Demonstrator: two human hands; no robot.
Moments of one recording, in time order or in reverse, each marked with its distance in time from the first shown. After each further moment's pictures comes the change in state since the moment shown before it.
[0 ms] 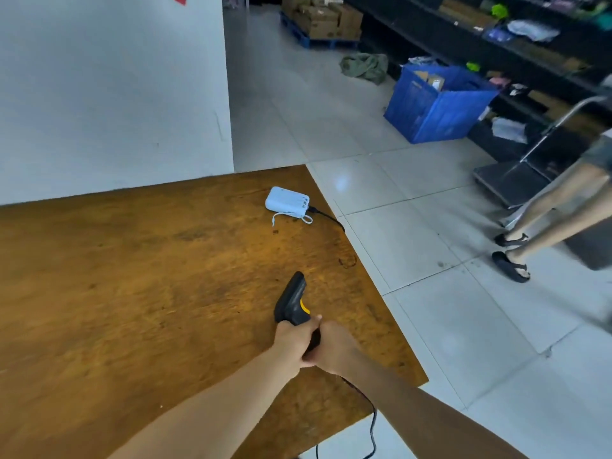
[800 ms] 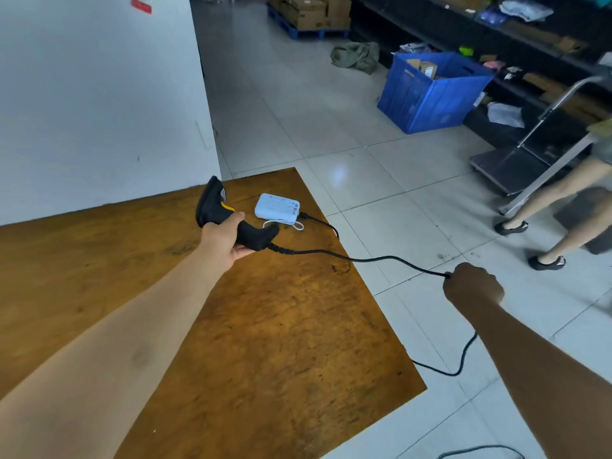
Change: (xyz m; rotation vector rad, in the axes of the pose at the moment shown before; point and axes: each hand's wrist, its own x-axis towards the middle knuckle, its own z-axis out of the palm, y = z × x) left_hand 0.005 0.193 -0.044 -0.247 0.040 0.362; right_hand 0.018 0.144 -0.178 -0.176 0.534 0.623
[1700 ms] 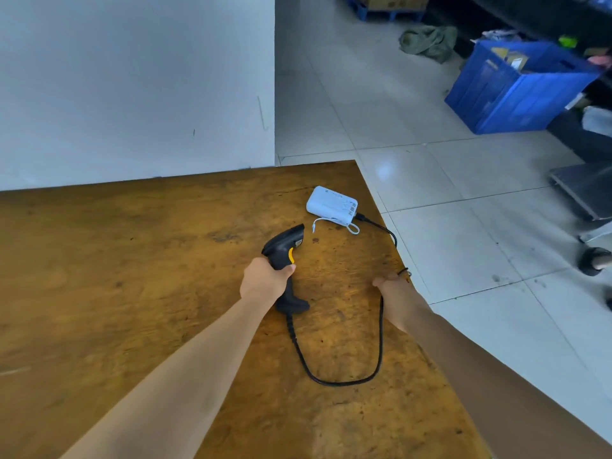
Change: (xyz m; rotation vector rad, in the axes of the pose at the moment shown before) left_hand 0.071 -0.086 -0.045 0.967 0.270 0.099; right_hand -0.032 -0.164 0.090 -0.176 -0.274 -0.837
